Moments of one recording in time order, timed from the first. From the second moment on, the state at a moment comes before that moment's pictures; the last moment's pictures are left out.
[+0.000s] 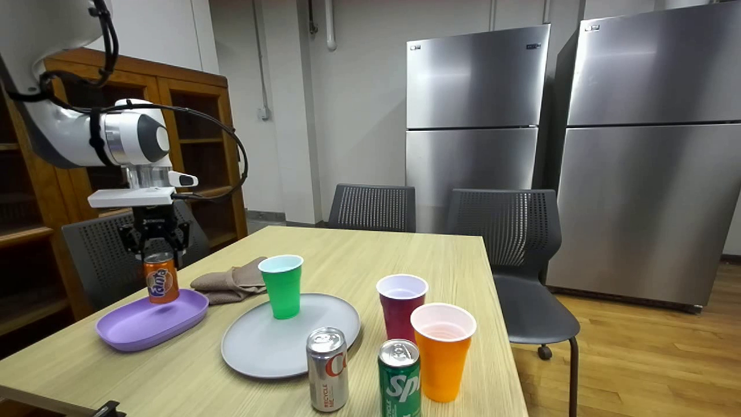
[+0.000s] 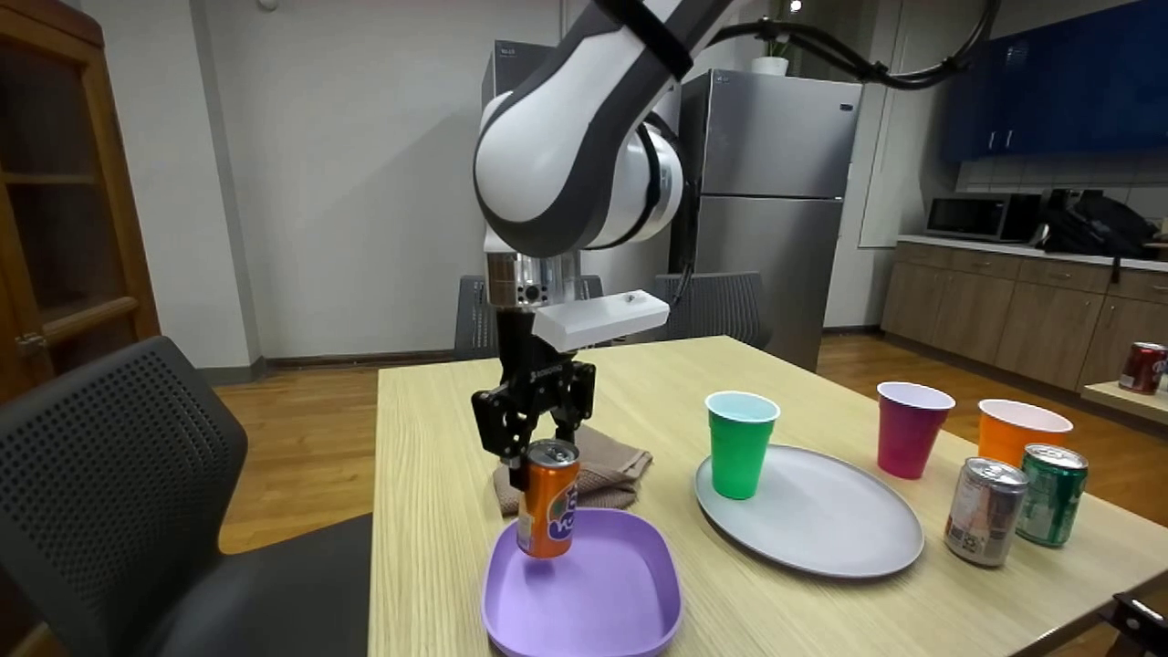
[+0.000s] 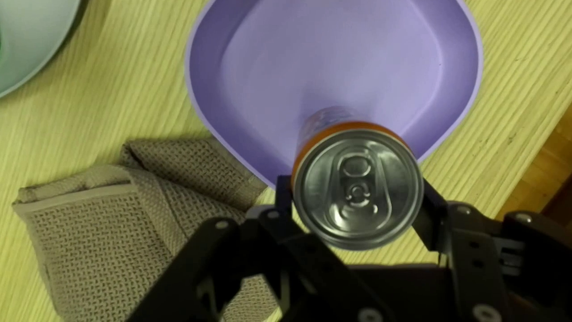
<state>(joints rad) 0.33 0.51 0.20 -1.97 -0.13 2.38 0.11</state>
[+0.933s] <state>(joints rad) 0.34 0.56 0.18 -1.93 -0.13 2.38 0.11</state>
